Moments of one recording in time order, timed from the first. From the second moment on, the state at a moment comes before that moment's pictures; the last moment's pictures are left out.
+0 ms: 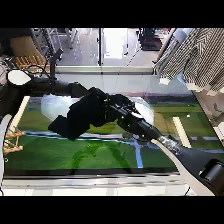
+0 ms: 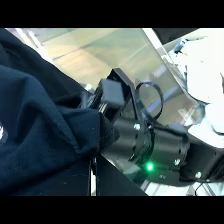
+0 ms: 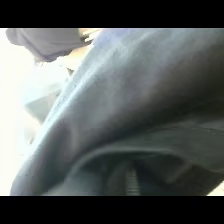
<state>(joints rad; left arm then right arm) -0.14 -1.50 1.72 0.59 -1.25 -1.14 0.55 -1.58 1.25 0.60 0.15 1.28</state>
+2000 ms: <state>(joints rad) -0.38 -1.61 1.44 0.66 -1.26 -1.13 0.51 -1.07 1.09 -1.44 1.04 1.89</state>
